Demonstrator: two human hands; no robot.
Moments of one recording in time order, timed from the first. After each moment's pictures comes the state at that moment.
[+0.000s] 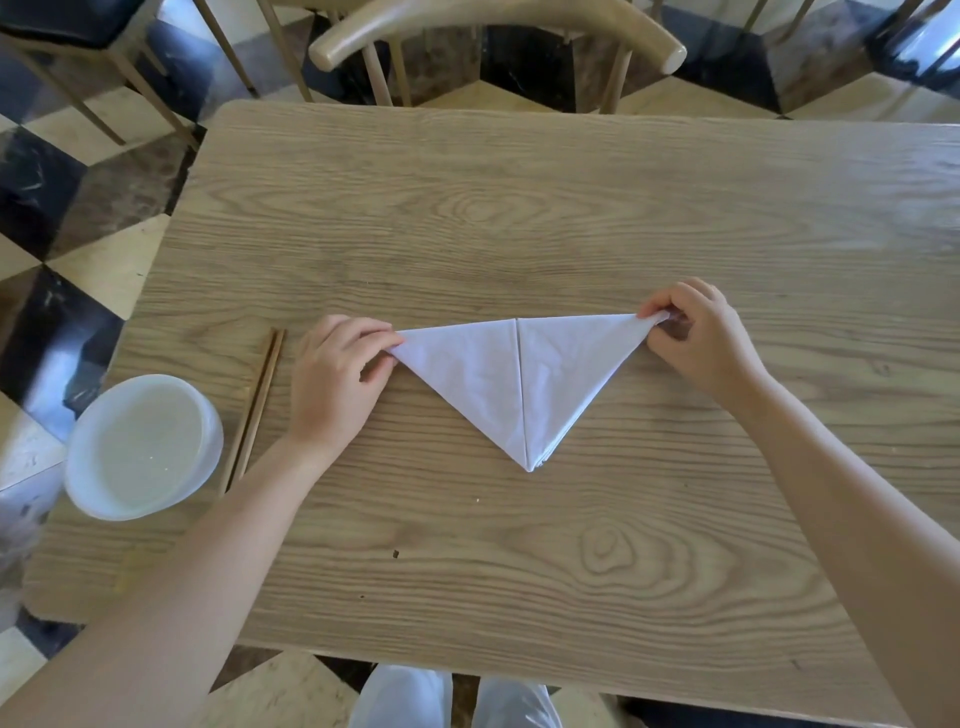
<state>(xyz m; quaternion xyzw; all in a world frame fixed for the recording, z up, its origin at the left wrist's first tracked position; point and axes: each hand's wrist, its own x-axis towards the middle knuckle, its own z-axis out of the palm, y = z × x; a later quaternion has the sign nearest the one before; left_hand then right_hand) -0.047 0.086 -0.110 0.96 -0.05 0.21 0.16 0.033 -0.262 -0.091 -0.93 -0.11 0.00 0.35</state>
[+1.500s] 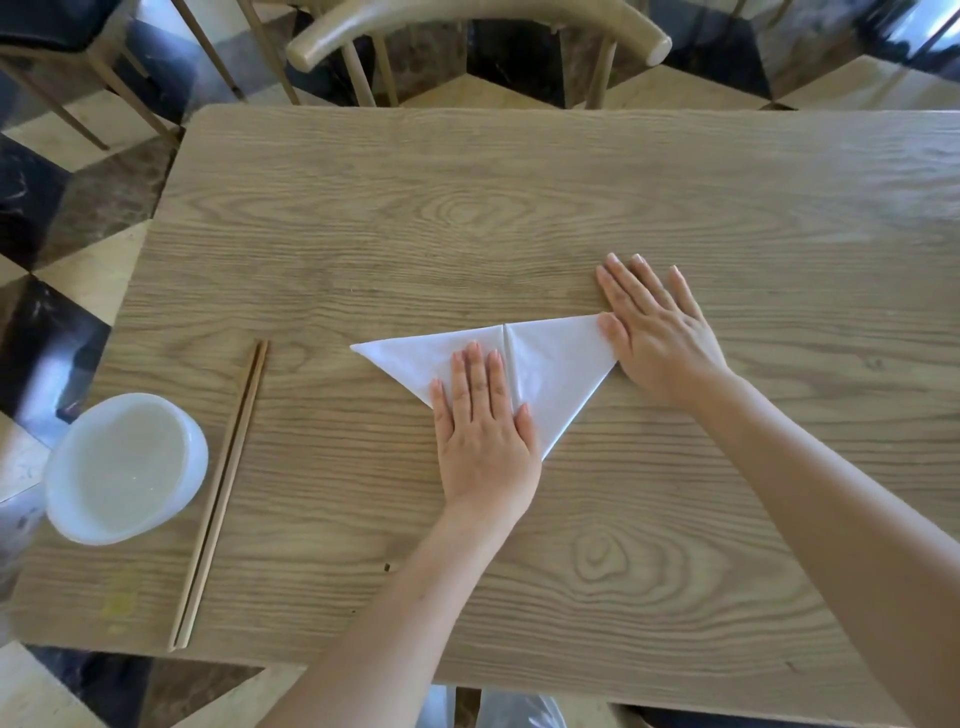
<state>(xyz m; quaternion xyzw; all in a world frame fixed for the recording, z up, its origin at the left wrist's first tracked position) -0.078 -0.074 -0.124 0.99 0.08 0.00 0.07 0.042 -0.245 -0.109 -0.98 -0.16 0.07 0.04</state>
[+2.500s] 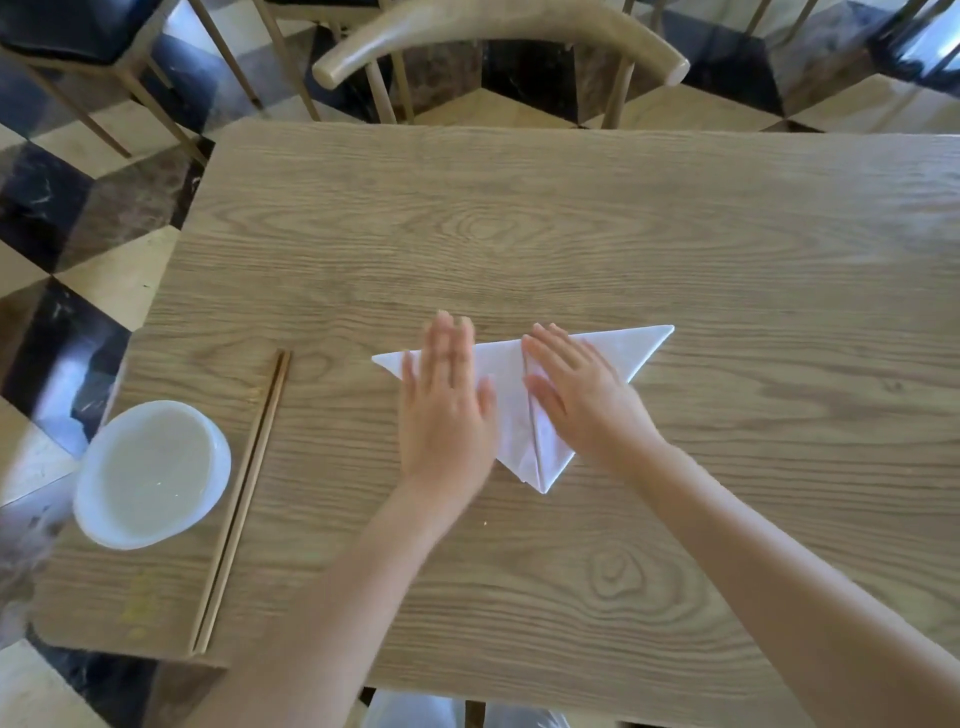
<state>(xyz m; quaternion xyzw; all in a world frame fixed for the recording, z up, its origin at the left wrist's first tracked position) -0.056 -0.020 -0.096 0.98 0.07 0.05 0.16 -0.008 -0.167 -0.091 -0.95 -0.23 0.09 0.22</state>
